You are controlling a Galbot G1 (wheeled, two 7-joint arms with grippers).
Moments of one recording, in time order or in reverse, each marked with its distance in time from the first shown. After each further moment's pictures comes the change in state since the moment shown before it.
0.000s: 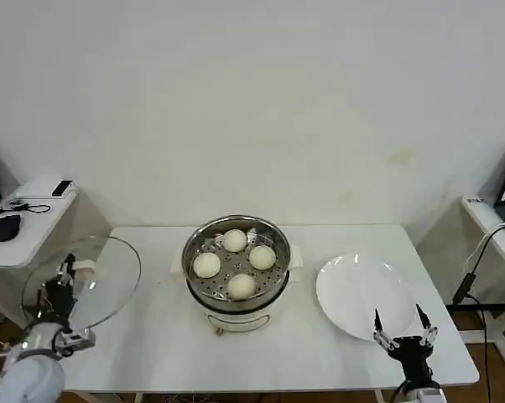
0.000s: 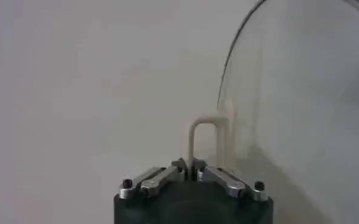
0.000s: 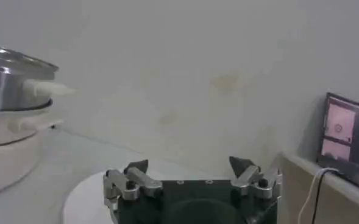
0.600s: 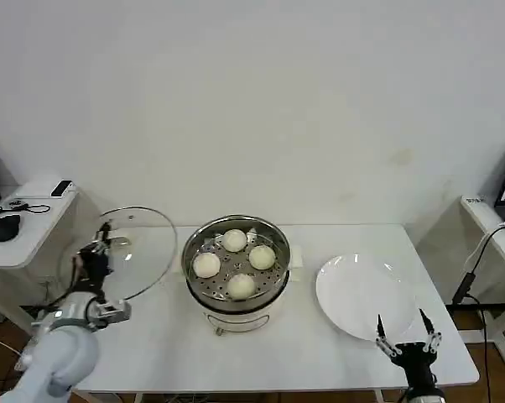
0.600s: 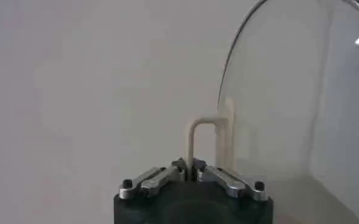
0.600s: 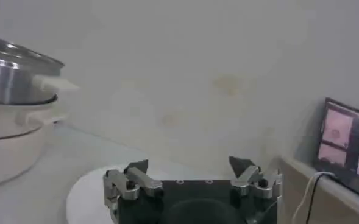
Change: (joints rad) left arm -0.175 0.049 0.237 -0.162 -0.028 0.183 0.125; right arm -0.040 0.021 0.018 0.028 -0.061 0.011 0.006
